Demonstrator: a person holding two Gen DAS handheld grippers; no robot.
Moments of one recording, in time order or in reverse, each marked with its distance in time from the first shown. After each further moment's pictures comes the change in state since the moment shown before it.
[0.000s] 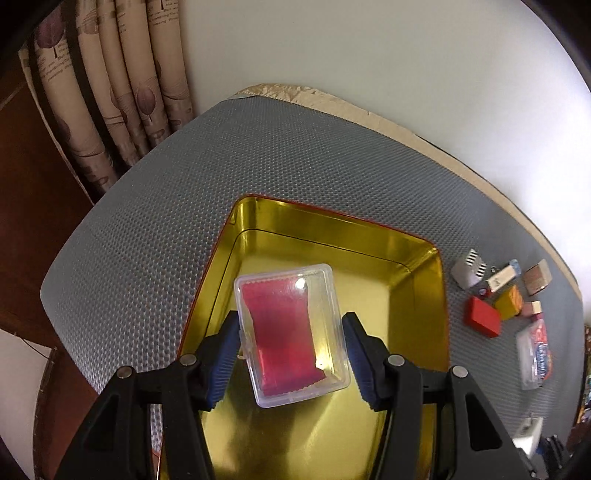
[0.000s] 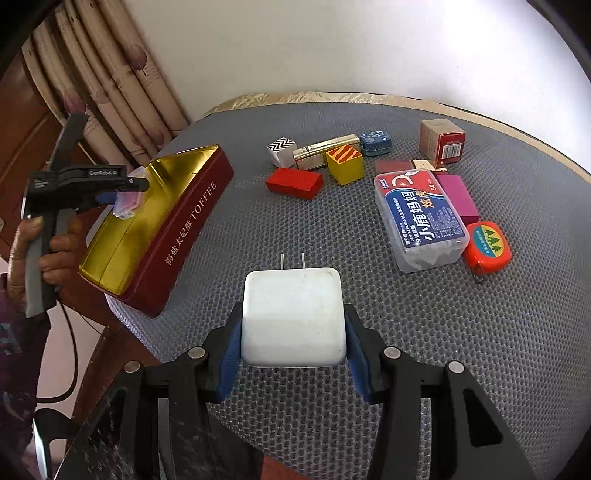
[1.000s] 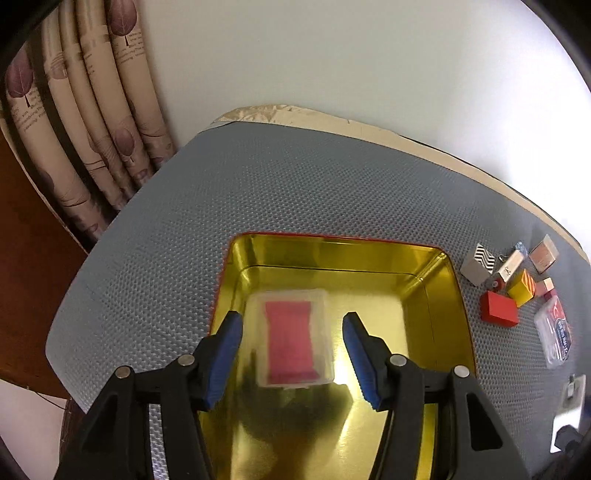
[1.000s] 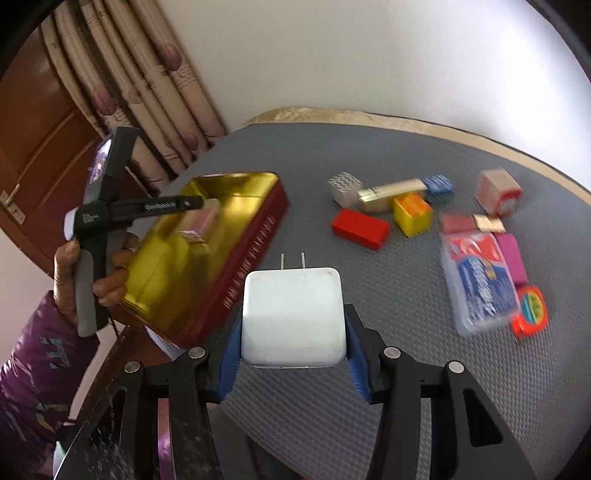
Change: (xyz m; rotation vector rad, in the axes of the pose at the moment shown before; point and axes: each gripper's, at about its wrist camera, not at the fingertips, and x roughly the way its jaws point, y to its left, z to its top) left arm 0.005 0.003 0.007 0.164 -0.081 -0.002; right arm 0.004 0.054 0.047 -0.069 -0.028 0.095
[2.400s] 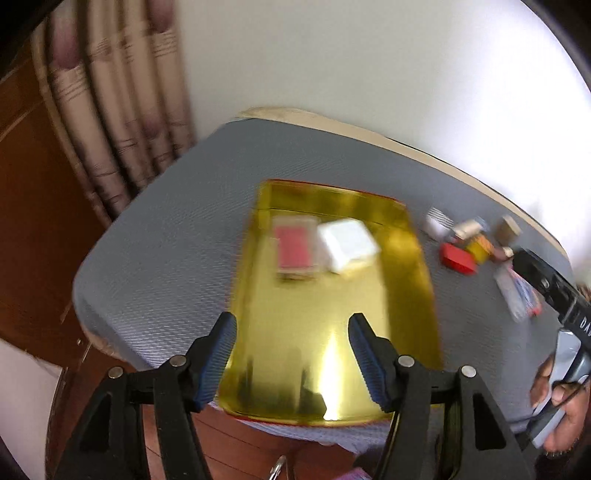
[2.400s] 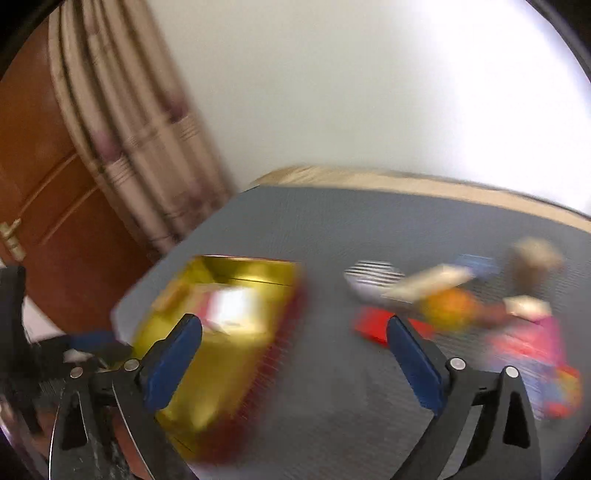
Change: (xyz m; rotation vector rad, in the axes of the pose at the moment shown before) left arm -0.091 -0.006 -0.079 -0.034 -0.017 -0.050; right arm 0.013 0.011 0.021 0.035 -0.261 -0.047
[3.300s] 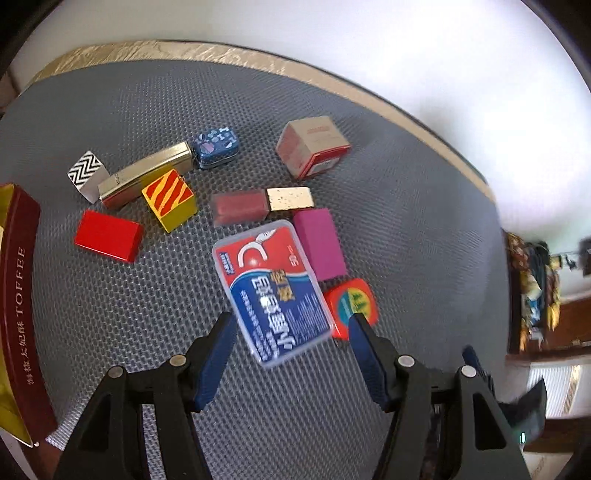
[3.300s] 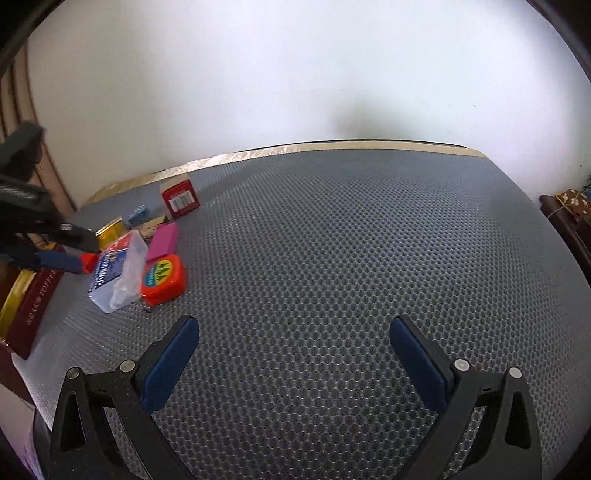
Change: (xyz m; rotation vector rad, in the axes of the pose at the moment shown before) left arm 0.110 -0.326 0.051 0.042 0.405 -0.294; right arm -0.120 -0.251 -0.120 0.202 -0.026 -0.410
